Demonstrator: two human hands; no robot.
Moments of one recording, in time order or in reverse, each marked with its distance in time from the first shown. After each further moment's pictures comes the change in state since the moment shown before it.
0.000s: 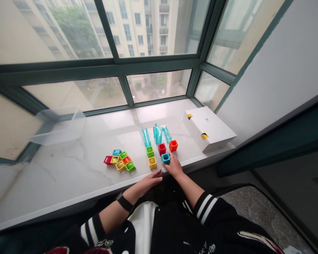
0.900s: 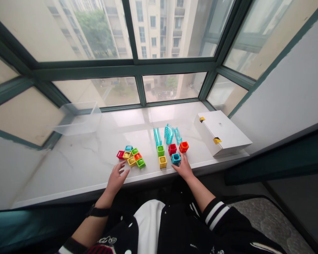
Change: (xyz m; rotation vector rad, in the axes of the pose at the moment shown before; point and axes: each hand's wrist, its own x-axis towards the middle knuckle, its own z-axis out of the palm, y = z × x) left_hand -0.116 0.018 -0.146 0.640 0.909 0.447; right_hand -0.001 0.021 0.001 0.041 0.000 -0.005
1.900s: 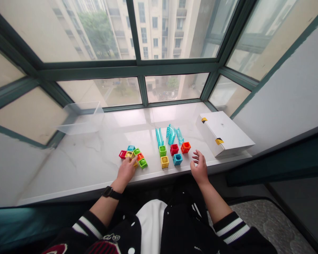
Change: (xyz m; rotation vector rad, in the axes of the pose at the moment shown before) left_hand 0.039 -0.006 0.034 0.846 -0.146 0.231; right_hand -0.023 -0.041 -0.065 0.092 0.362 -0.044
